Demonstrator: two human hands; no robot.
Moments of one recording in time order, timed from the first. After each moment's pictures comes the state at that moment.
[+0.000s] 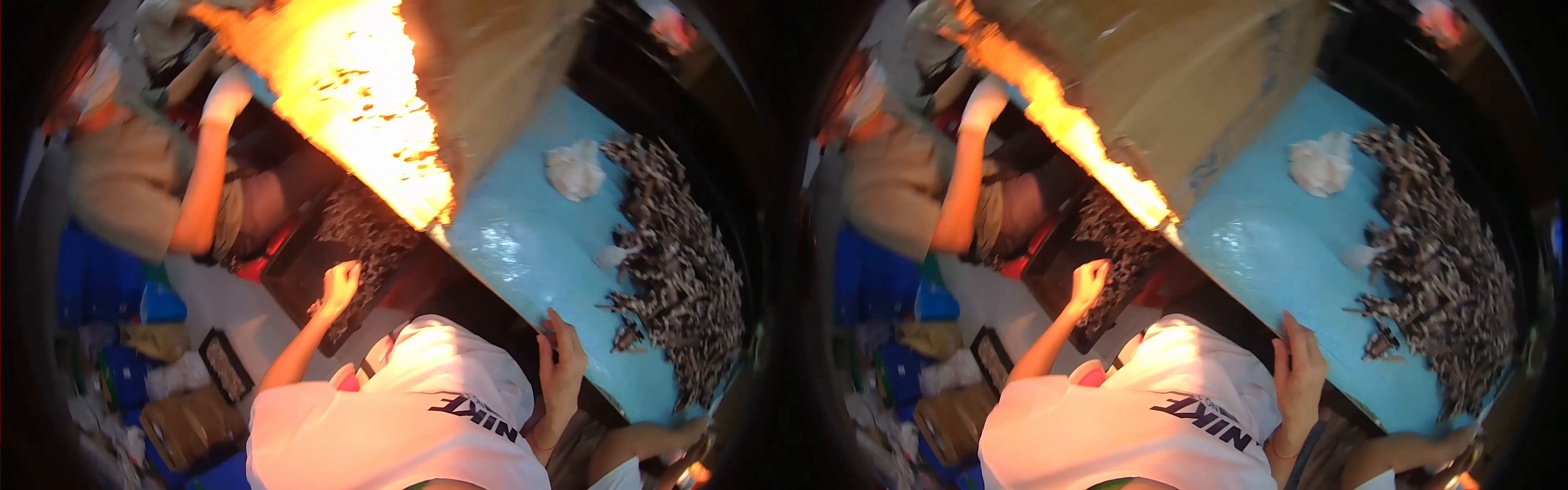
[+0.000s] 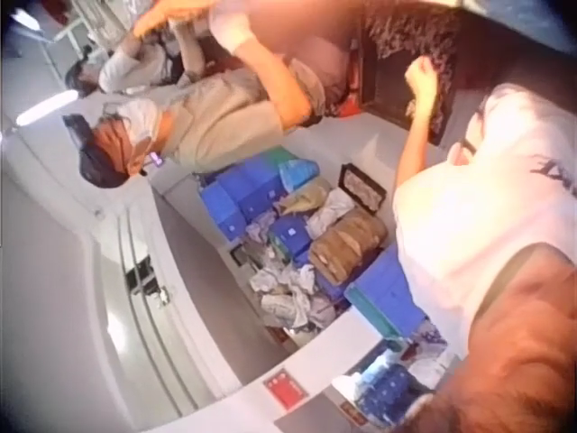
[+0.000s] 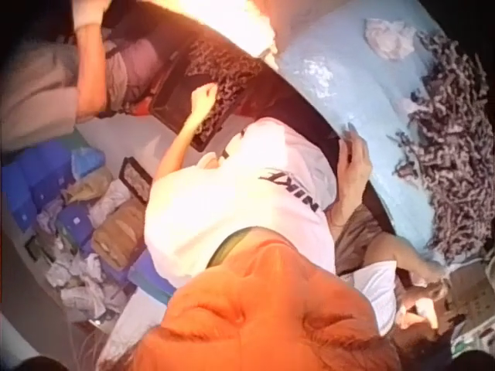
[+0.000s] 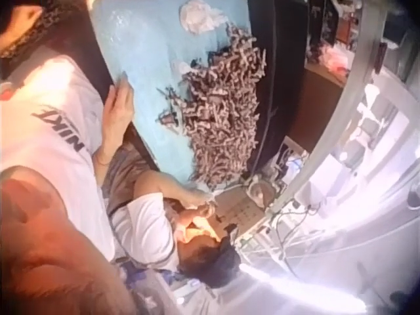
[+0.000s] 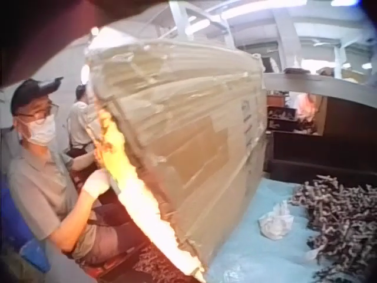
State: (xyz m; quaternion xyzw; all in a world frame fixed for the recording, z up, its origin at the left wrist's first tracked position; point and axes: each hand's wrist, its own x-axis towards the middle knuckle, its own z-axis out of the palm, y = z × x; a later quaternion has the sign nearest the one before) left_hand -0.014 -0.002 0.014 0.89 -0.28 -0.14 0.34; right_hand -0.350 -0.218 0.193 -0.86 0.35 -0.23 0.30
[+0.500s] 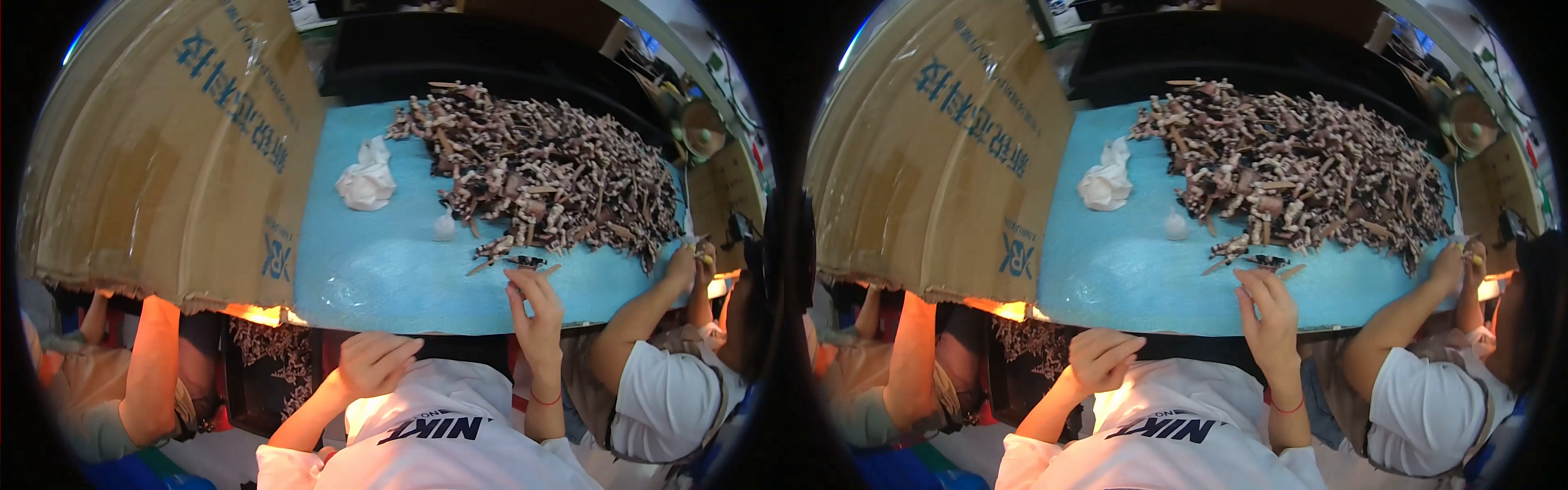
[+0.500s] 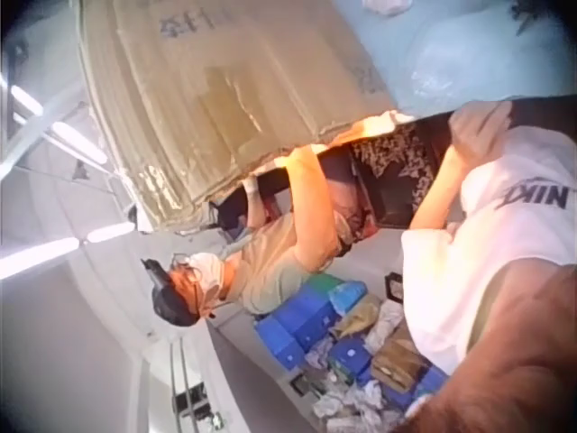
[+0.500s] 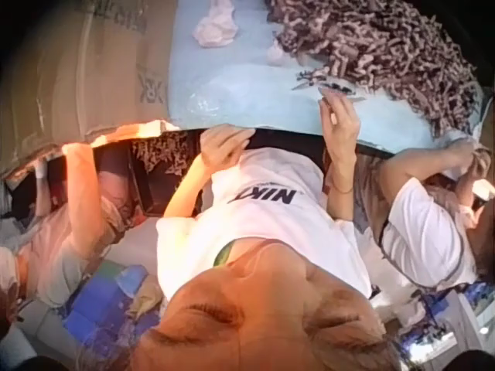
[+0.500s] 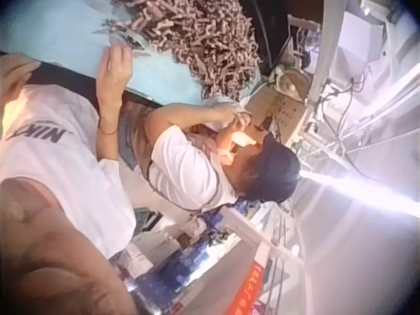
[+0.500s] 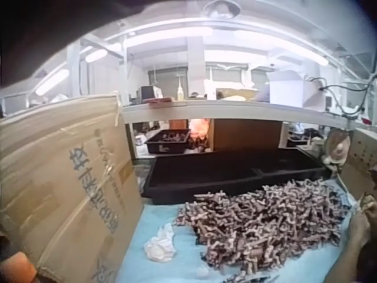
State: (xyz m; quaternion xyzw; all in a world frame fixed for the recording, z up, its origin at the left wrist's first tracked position) left_hand -0.172 -0.178 0.188 0.40 -0.80 -0.09 0.44; right_hand -0.410 -0.255 0.213 -0.77 0.49 -0.38 0.18
